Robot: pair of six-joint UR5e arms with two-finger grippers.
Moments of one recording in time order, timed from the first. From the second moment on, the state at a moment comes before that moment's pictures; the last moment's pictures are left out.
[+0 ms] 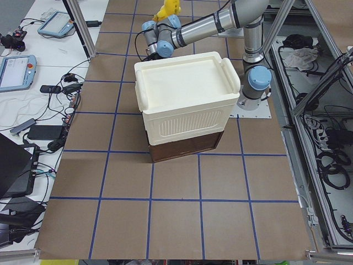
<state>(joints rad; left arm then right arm) -1.63 -1.93 -1.69 -1.63 2.34 -0.67 1.60 -1.48 1.44 -1.57 -1.58 -0.02</state>
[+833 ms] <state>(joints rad) -1.65 -1.94 -1.69 -1.63 2.32 -0.67 1.60 -1.48 1.44 -1.57 -1.58 -0.02</state>
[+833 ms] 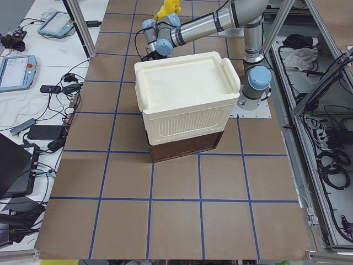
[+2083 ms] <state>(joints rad) -1.68 -1.96 -1.66 -1.63 2.32 -0.68 1.60 -1.48 1.44 -1.57 -1.58 -0.02</state>
